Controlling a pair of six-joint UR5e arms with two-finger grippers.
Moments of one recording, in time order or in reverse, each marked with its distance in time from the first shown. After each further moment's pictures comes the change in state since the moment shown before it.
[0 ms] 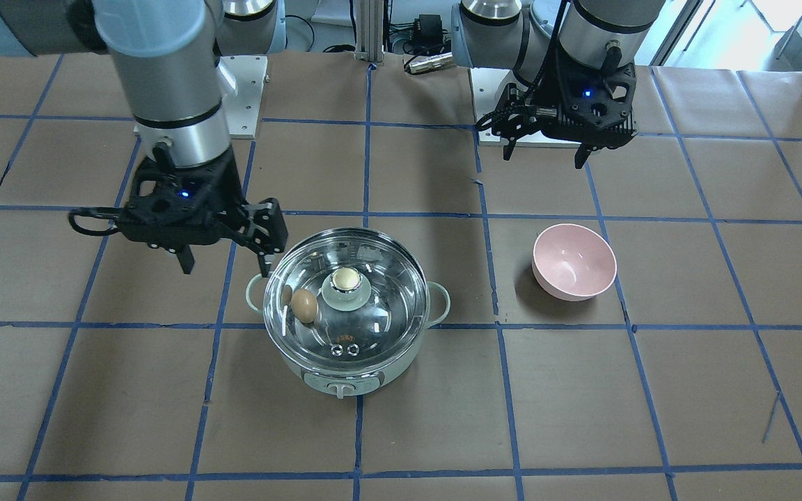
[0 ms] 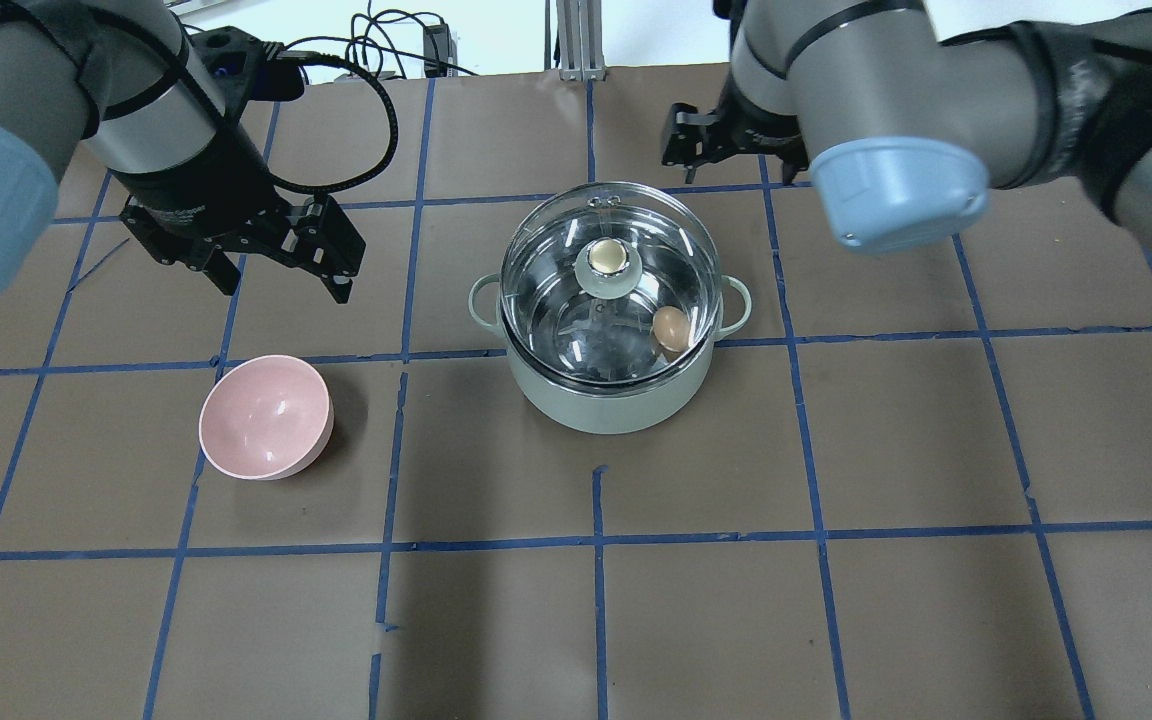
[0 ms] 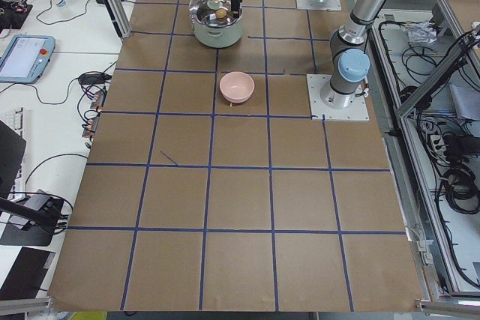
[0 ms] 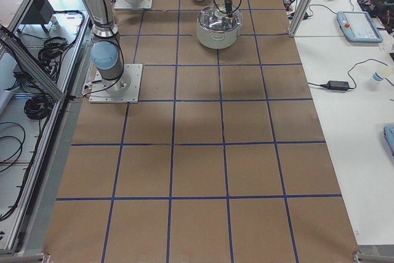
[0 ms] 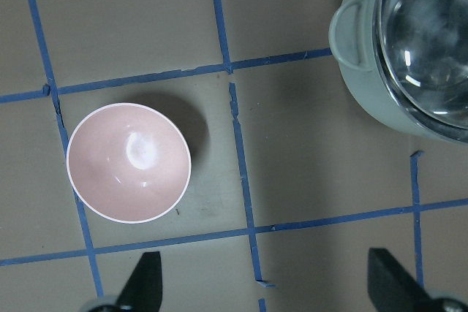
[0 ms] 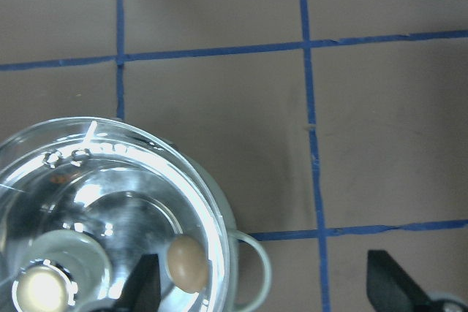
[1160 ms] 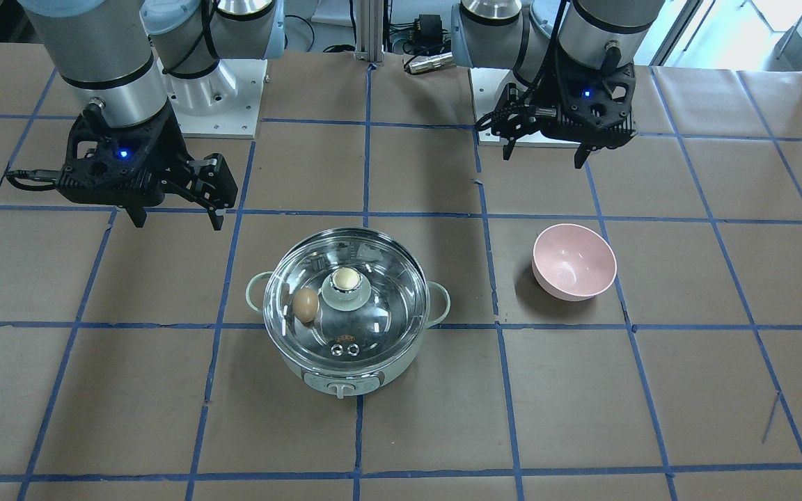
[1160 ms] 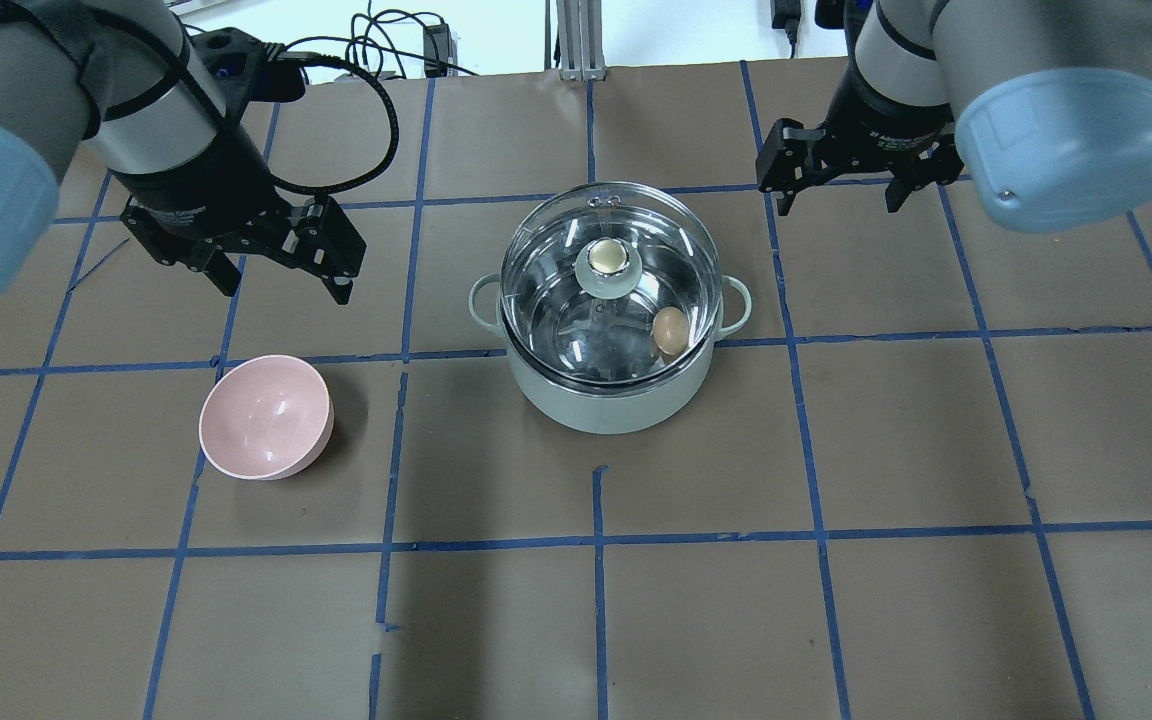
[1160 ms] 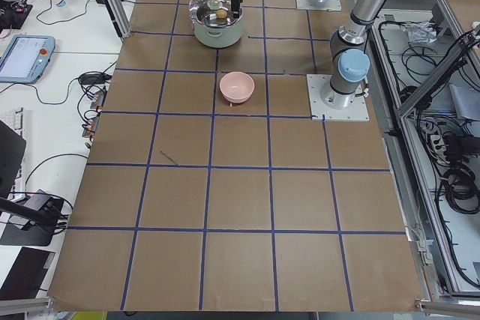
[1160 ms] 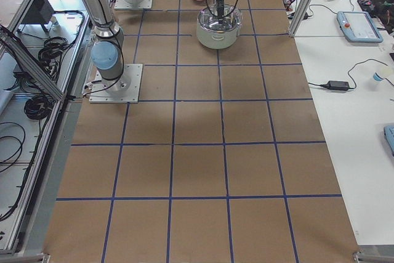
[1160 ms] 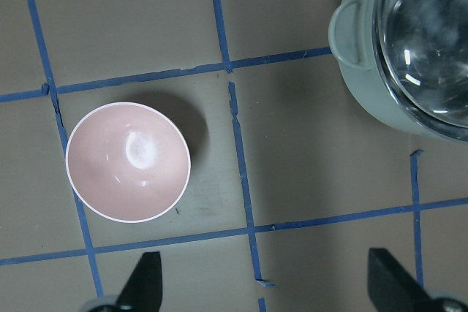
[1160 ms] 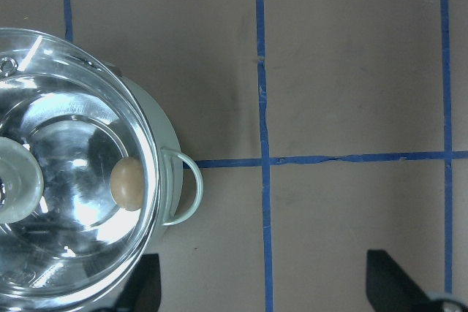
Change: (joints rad) left arm 0.000 0.000 0.000 -0.001 0.000 0.000; right arm -0.063 -0.076 0.005 0.196 0.002 -0.091
